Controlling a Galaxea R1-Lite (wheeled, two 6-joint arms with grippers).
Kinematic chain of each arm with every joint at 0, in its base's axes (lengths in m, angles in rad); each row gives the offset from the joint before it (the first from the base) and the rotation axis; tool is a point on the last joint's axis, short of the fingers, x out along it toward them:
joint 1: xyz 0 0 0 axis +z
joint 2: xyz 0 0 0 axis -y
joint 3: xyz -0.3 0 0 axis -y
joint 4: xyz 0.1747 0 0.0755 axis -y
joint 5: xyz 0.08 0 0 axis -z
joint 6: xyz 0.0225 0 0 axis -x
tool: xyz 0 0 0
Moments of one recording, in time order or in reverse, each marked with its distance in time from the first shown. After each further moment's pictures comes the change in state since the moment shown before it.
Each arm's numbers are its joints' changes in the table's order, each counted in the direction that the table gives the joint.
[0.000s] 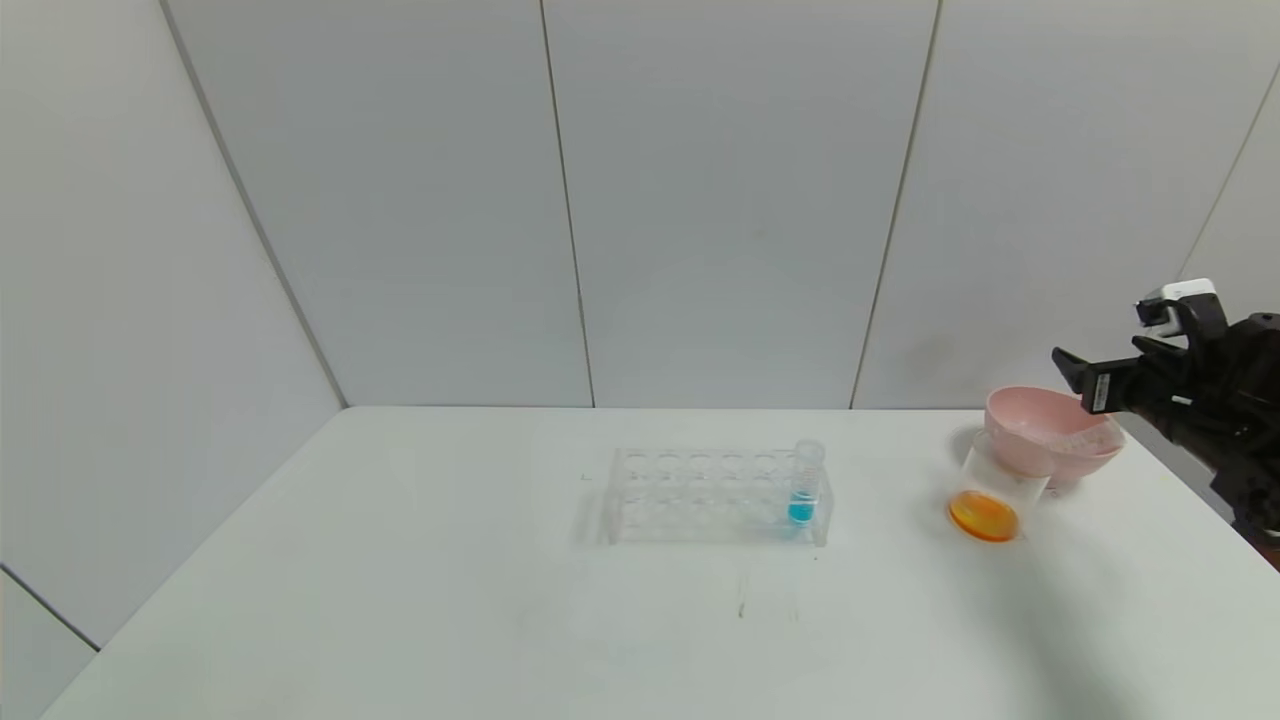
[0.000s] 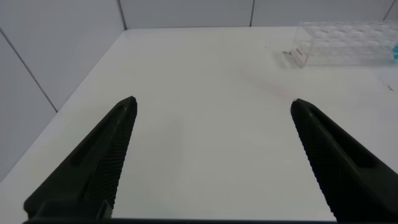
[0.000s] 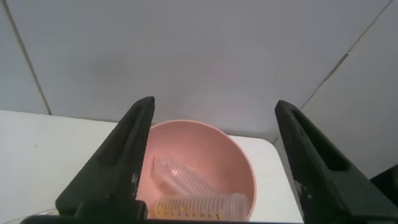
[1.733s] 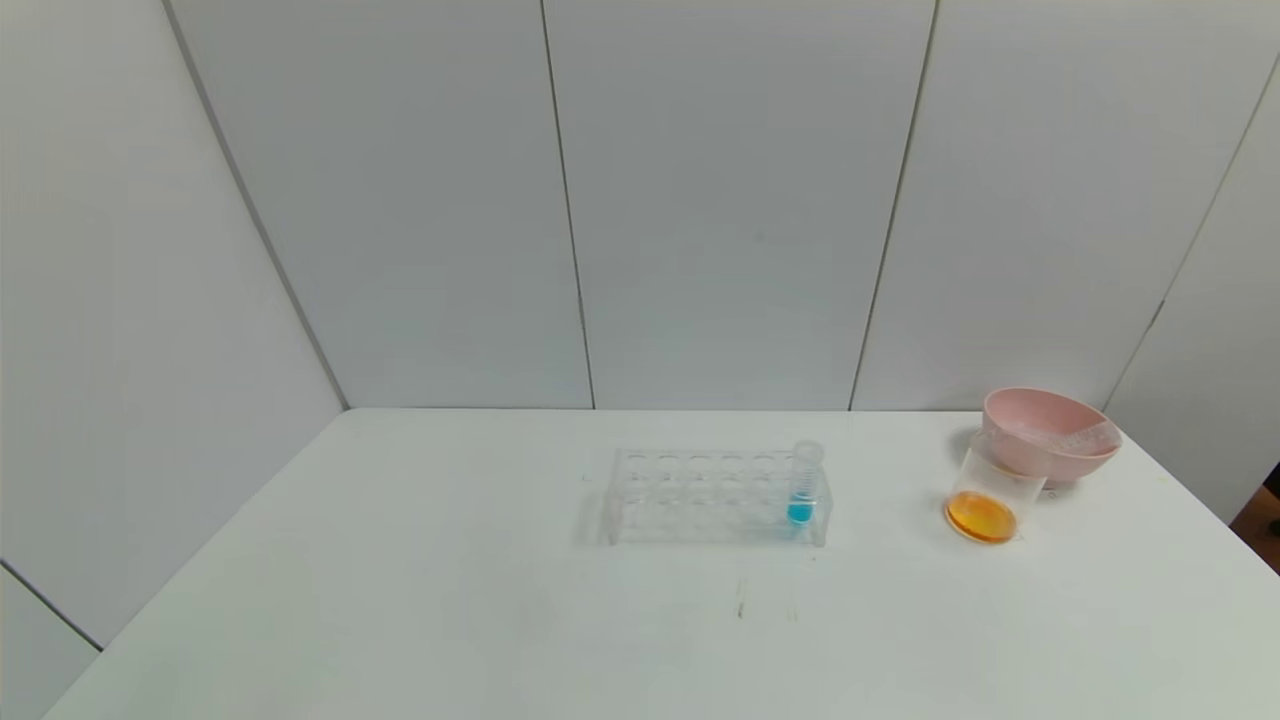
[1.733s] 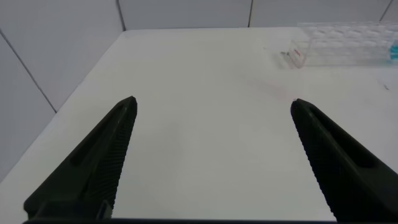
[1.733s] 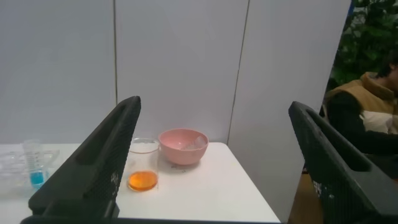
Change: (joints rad) left arm 0.000 0.000 0.000 0.000 0.000 0.000; right arm 0.207 1.782 -0.811 -0.526 0.282 -0.066
